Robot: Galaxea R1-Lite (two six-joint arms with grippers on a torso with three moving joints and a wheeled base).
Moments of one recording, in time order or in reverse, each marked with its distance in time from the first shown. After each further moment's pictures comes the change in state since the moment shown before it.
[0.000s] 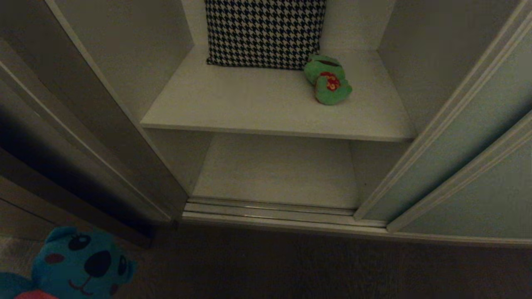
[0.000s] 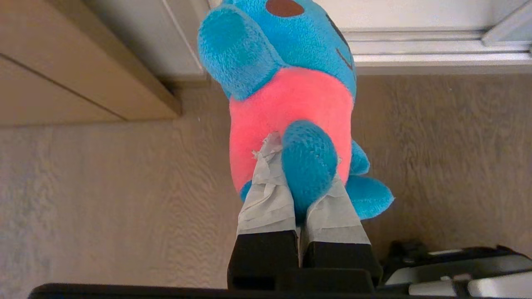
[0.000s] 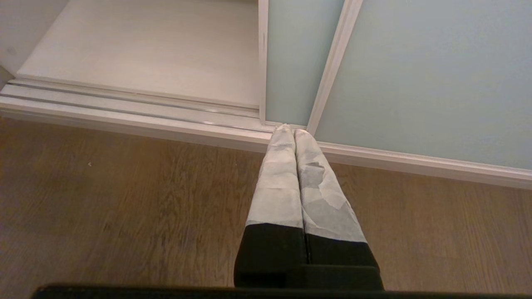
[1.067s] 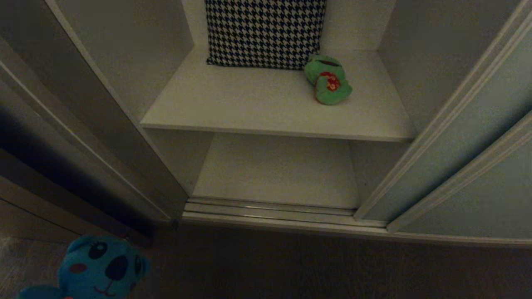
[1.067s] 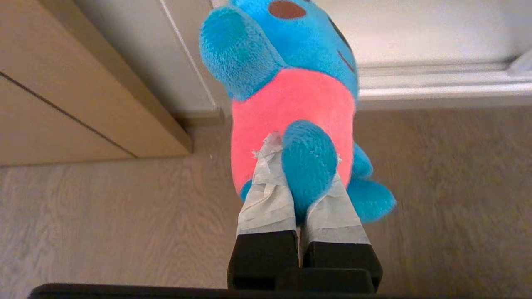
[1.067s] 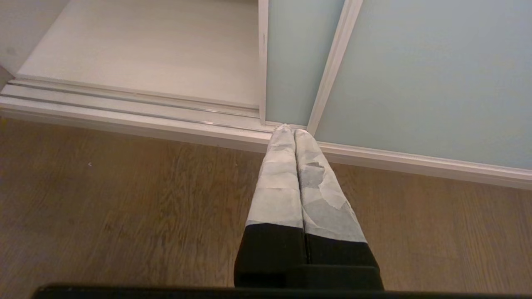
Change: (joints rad) left arm 0.119 -0.203 0.432 -0.419 -0.089 0.062; right arm 0.000 0.000 0.000 0.000 0.000 0.001
